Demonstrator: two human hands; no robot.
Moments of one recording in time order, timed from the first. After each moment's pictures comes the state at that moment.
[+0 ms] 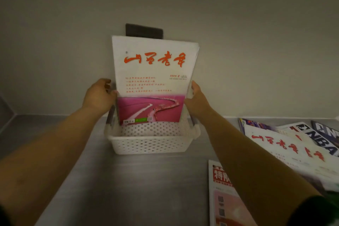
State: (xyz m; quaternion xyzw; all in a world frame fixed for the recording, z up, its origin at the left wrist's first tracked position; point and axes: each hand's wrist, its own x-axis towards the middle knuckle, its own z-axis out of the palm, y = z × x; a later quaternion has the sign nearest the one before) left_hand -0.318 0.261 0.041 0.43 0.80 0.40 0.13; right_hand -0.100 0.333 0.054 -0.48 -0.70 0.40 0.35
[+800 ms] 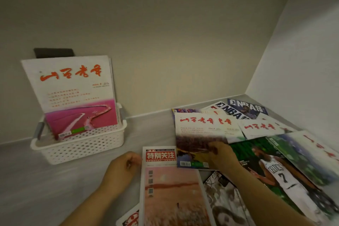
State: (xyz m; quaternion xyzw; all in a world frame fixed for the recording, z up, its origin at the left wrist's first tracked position) left_hand -0.069 0.147 -0.002 0.60 0.63 0.35 0.33; right_hand 0.201 0.190 0.015 -0.74 -0.62 0.21 0.14
